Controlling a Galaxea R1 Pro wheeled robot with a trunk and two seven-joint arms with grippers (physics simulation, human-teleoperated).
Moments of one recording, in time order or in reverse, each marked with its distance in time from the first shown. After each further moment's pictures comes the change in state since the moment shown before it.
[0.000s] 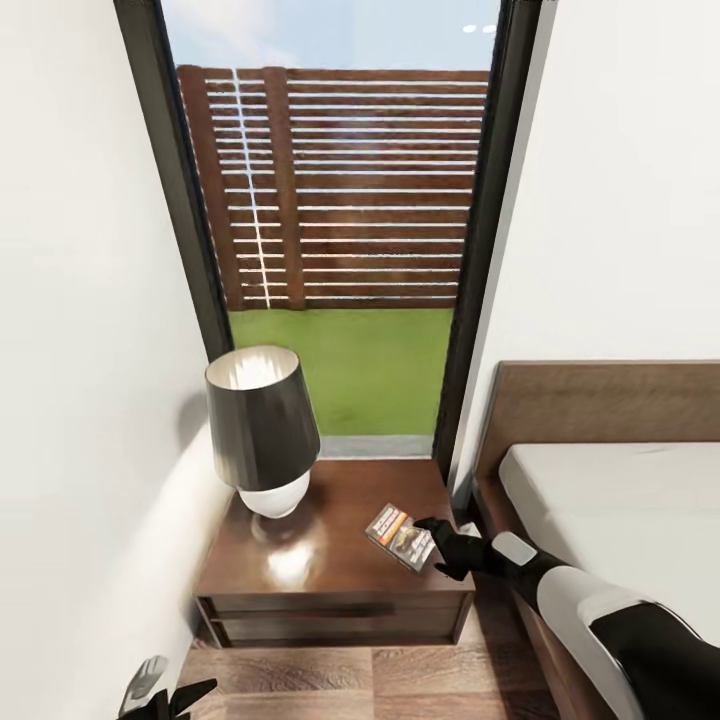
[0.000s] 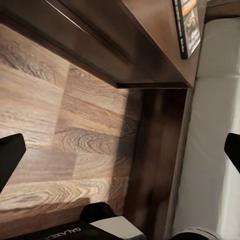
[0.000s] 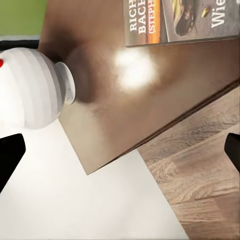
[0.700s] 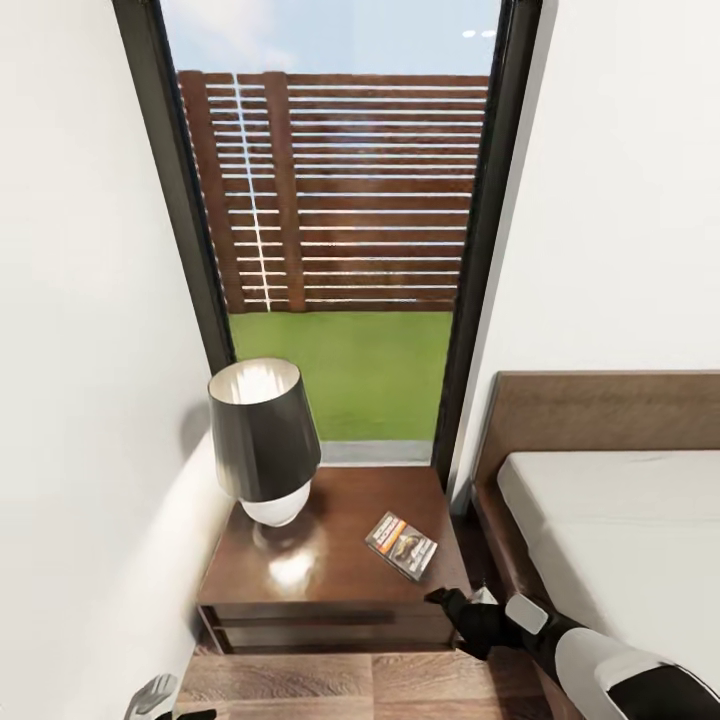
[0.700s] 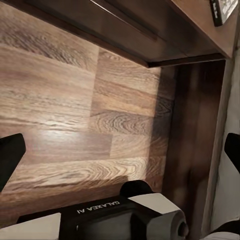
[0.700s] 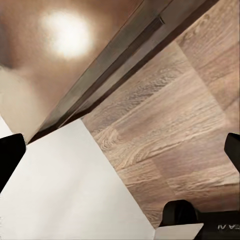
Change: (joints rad) left arm 0.000 -0.004 -0.042 0.018 -0.117 -0.087 0.092; right arm 0.157 -0.019 -0.003 0.010 0.151 -0.005 0.000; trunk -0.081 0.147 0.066
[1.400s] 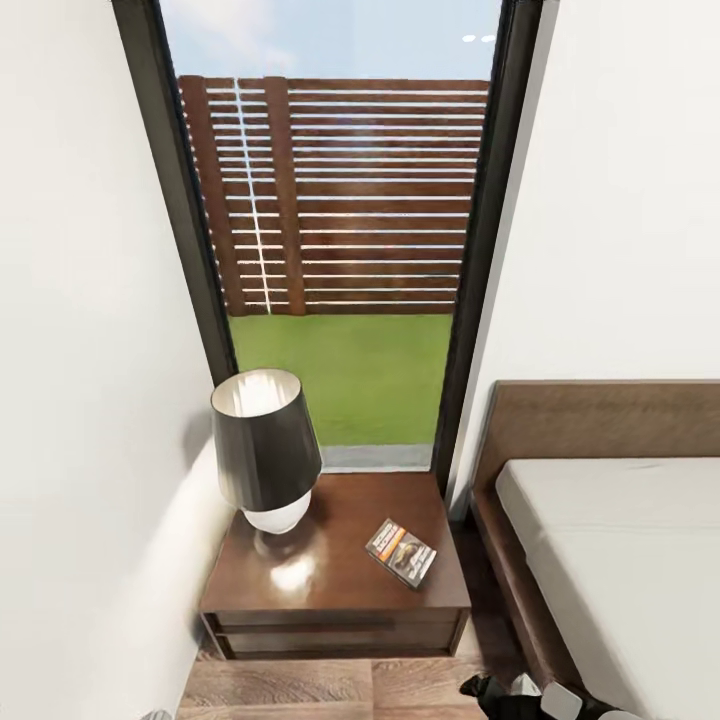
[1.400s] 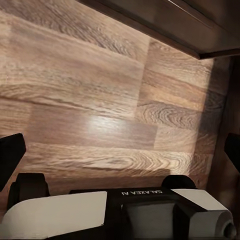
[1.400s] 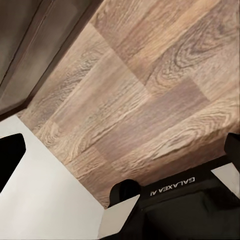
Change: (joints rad) left arm 0.000 0.003 -0.008 0.134 -0.026 -0.152 0.203; right arm 0.154 -0.038 0.001 0.081 0.041 -0.111 -0.007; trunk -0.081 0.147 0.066
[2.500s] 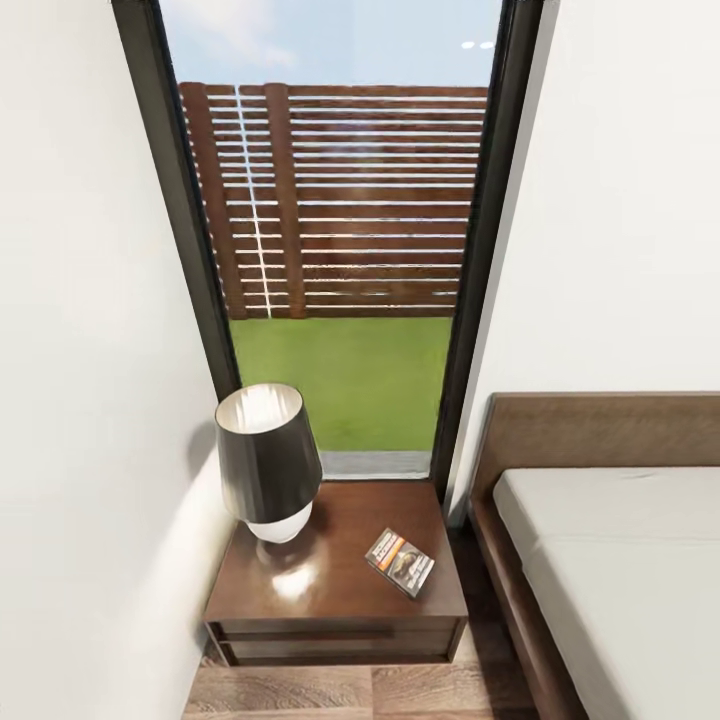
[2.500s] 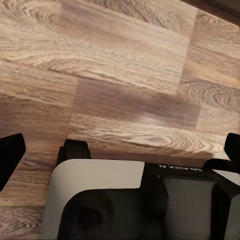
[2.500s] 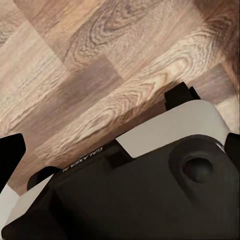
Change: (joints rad) left arm 0.001 -0.032 -0.003 0.143 -0.072 -0.146 0.227; right arm 0.240 -0.009 0.002 0.001 0.140 -0.245 -0.004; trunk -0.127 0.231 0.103
